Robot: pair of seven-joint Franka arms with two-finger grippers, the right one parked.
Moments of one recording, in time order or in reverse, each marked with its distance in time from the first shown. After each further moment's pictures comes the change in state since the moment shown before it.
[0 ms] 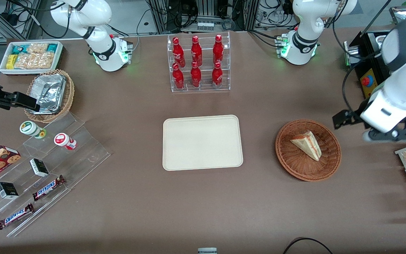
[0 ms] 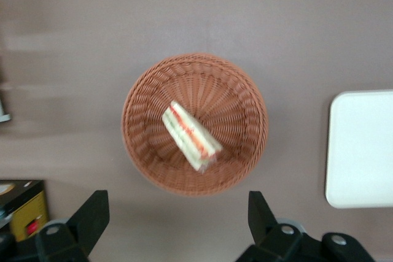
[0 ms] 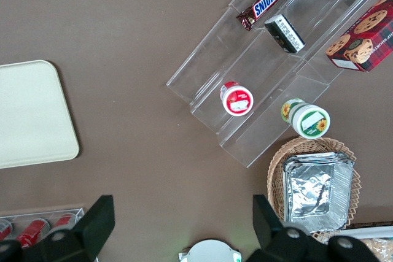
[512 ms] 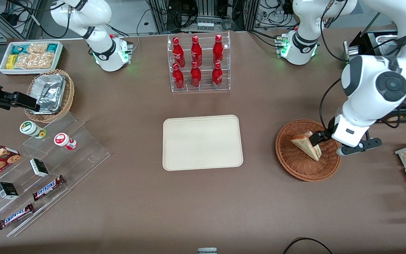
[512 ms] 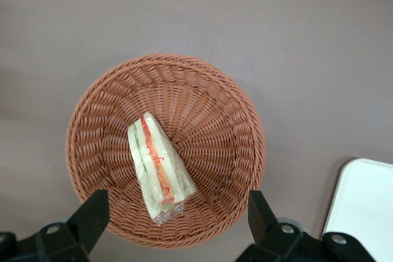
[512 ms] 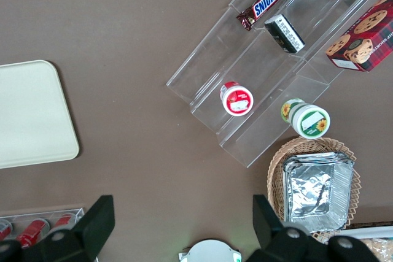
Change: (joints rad) arm -0.026 -0.022 -0.002 -0.356 0.000 0.424 -0.313
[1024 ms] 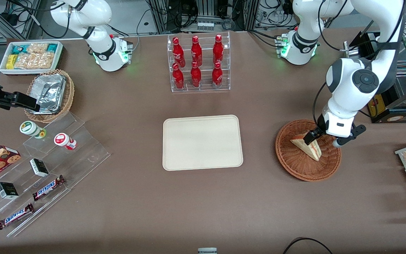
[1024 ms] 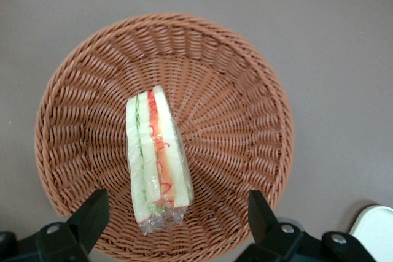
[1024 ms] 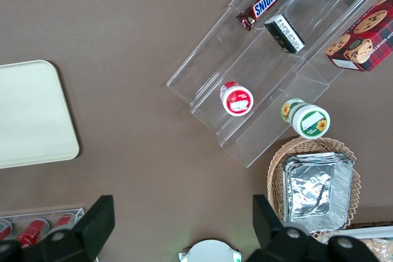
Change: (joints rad) arm 0.004 -0.041 0.003 -0.281 0.000 0.296 -0.250
